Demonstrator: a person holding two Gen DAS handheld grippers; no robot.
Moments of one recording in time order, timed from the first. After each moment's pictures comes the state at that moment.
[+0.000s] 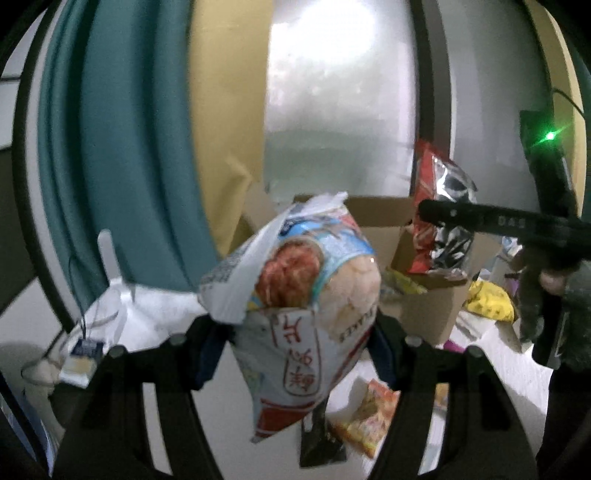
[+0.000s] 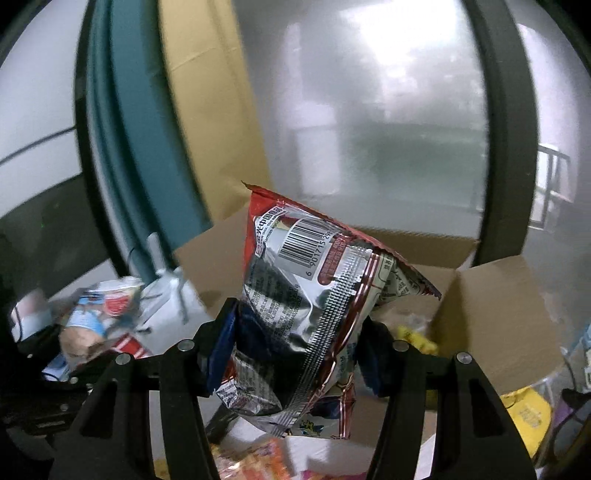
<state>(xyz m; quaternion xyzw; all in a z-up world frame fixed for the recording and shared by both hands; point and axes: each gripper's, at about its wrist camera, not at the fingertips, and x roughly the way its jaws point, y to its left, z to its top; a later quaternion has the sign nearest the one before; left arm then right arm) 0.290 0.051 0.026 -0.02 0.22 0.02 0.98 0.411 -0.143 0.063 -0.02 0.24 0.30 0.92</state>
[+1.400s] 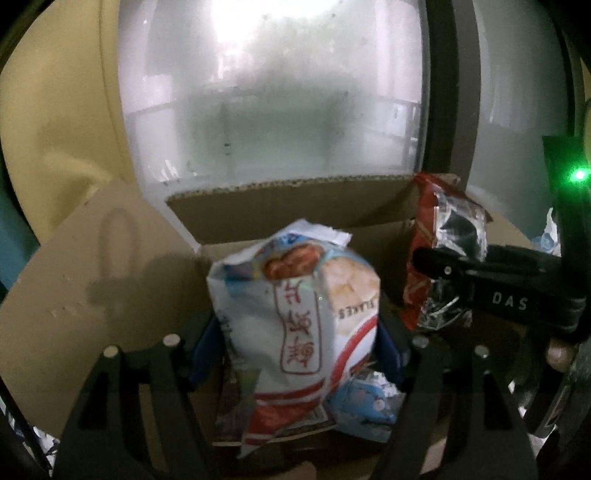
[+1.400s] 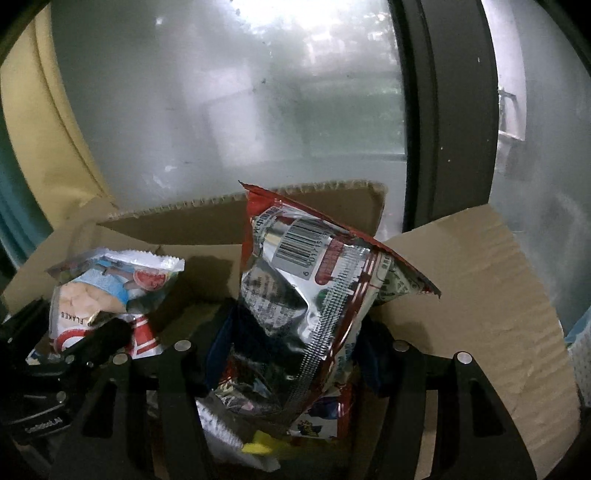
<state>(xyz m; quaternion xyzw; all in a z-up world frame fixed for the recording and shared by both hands) 0.514 -0.009 -0.010 0.00 0.31 -0.03 0.95 0.567 -0.183 -0.014 0.02 0.33 0.17 0.93</state>
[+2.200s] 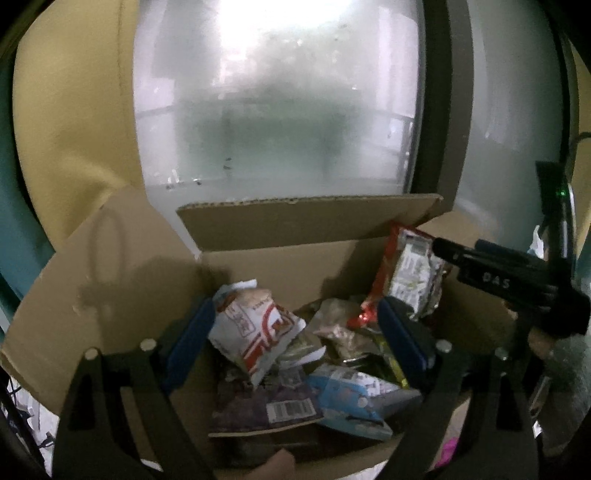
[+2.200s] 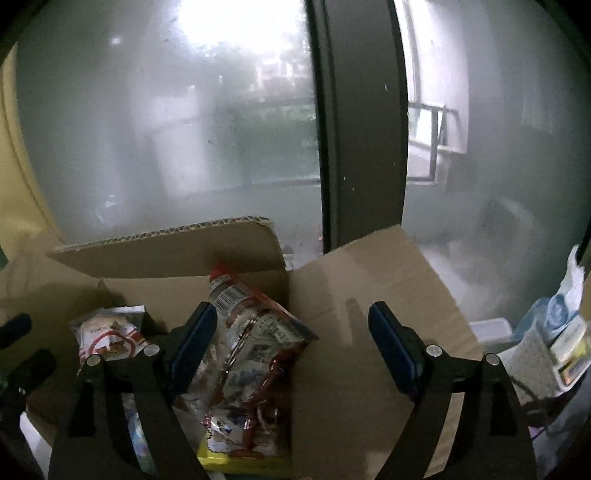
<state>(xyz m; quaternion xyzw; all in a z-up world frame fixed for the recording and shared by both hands) 0.483 -0.008 0.015 -0.02 0.28 -0.04 0.96 0.570 -0.218 -0.004 0.02 0.28 0.06 0.96</state>
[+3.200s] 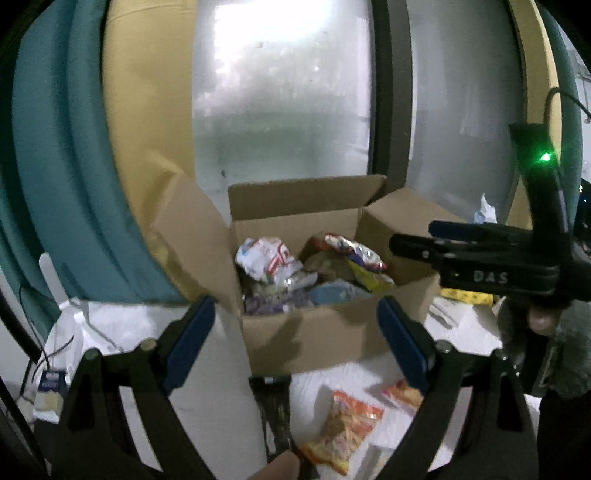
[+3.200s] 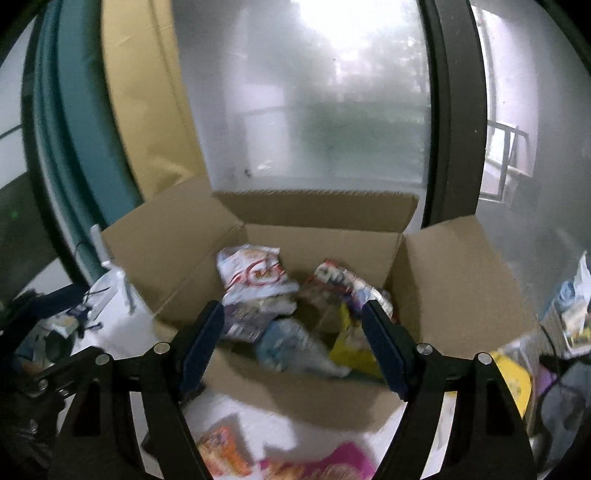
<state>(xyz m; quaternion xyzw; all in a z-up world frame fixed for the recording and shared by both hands) 0.323 0.016 0.030 0.00 0.26 -0.07 0.96 0.418 -0.155 0.020 -0.03 0.28 0.21 0.94</state>
